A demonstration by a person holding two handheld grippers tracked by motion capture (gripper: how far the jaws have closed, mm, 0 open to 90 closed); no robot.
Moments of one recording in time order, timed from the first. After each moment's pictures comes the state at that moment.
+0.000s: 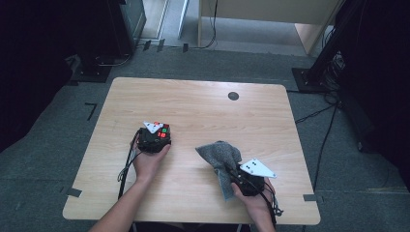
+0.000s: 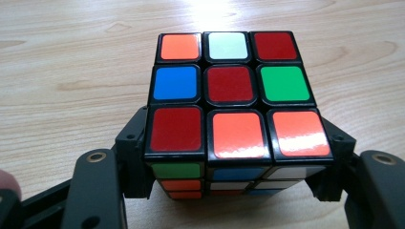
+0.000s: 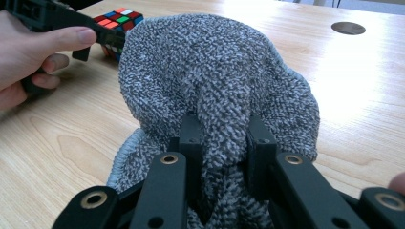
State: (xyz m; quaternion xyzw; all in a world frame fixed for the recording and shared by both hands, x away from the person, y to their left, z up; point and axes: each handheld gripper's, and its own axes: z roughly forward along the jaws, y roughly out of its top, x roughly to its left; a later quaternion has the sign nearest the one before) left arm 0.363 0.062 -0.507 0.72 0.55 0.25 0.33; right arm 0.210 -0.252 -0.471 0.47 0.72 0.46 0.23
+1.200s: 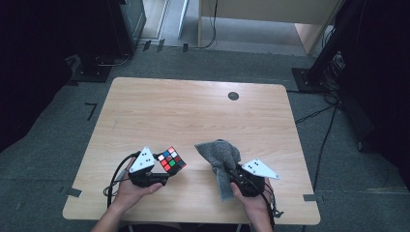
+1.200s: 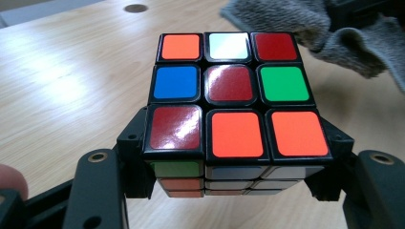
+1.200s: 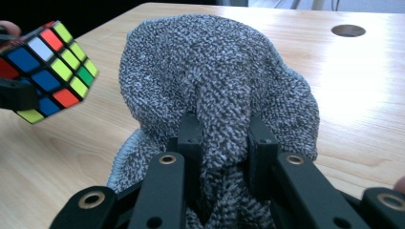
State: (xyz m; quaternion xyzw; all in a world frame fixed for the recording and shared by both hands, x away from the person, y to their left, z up) left arm 0.257 0.082 -0.463 0.82 0.26 0.12 0.50; right arm 0.205 -0.249 -0.462 0.49 0.69 0.48 0.22
